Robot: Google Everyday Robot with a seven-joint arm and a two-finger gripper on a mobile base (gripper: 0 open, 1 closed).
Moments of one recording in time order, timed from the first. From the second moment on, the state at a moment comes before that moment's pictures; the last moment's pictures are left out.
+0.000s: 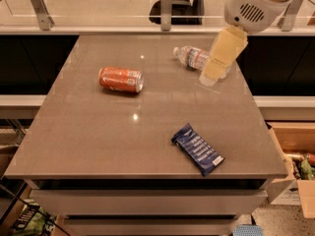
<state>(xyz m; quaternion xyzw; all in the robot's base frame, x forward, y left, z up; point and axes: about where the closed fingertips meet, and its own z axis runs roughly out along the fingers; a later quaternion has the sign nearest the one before) 0.526 -0.137 0.994 -0.52 0.82 -0.02 0.21</state>
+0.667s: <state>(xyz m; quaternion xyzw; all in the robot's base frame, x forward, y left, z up) 0.537 -0.120 0.986 -0.52 0.83 -0.04 0.20</state>
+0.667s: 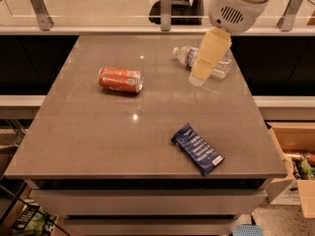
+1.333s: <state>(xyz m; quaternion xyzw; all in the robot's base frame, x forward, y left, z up) 0.549 -0.092 0.982 -0.55 0.82 -0.05 0.17</state>
